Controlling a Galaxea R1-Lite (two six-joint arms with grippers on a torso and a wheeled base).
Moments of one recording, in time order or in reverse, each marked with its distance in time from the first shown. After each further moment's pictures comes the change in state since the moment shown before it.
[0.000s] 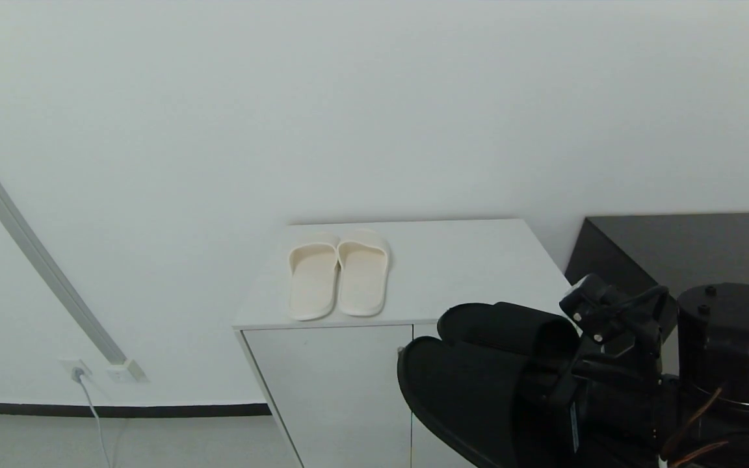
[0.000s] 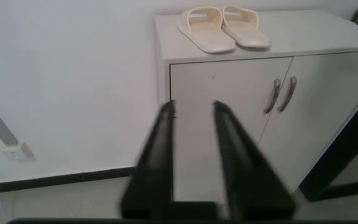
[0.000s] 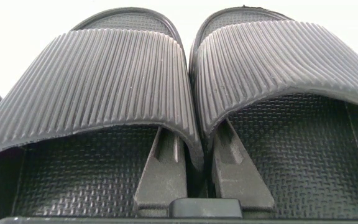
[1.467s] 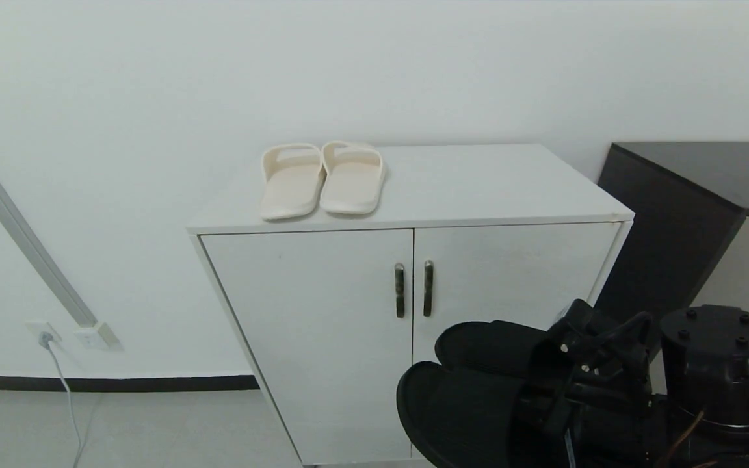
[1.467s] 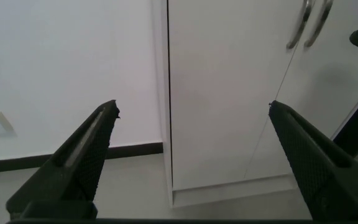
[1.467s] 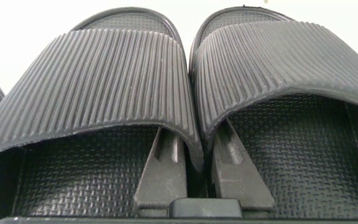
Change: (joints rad) left arm 0.000 0.001 0.000 0.001 -0.002 -0.001; right arm 0.014 0.035 0.053 -0.036 0.006 -0.045
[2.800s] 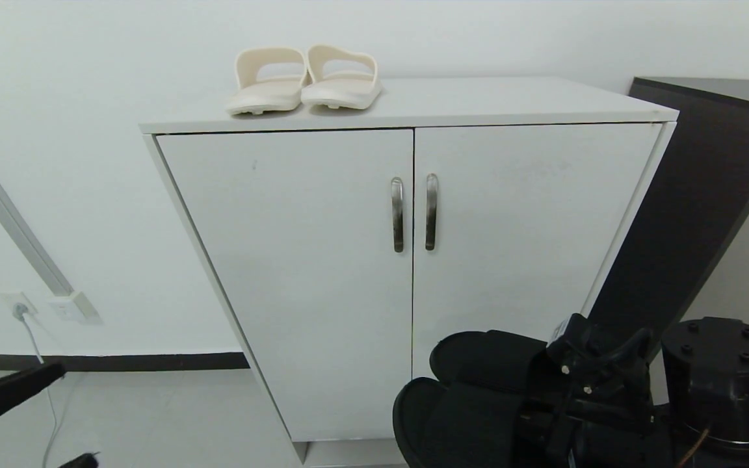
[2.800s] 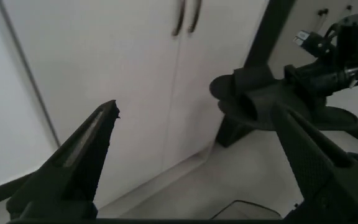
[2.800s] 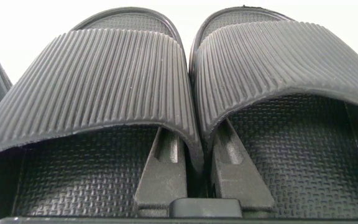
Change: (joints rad) left arm -0.072 0.667 -0.346 -0.266 -0.519 -0.101; right arm 0.022 0.000 0.032 -0.025 0.021 -0.031
